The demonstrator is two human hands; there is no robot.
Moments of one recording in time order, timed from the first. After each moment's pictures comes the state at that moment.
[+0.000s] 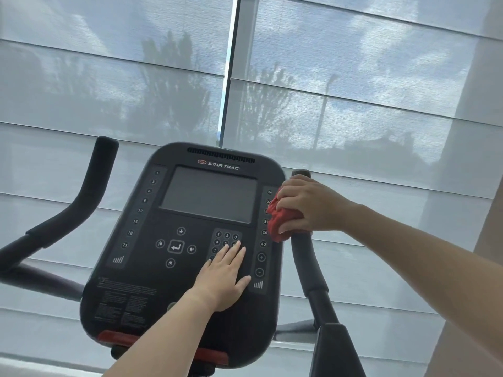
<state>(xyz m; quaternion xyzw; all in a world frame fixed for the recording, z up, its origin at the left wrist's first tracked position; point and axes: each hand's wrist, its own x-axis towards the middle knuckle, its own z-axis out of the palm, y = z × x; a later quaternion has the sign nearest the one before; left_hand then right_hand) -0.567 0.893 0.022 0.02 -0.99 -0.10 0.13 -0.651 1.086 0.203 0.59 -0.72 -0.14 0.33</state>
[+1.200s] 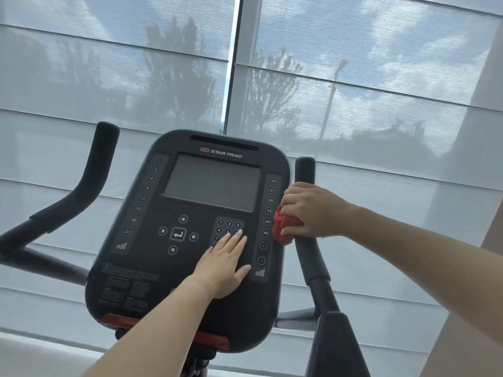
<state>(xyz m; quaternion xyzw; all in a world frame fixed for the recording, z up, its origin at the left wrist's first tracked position) -0.566 0.890 0.020 0.02 -0.99 -0.08 0.14 -0.652 1.086 0.176 0.57 -0.72 -0.23 0.32</state>
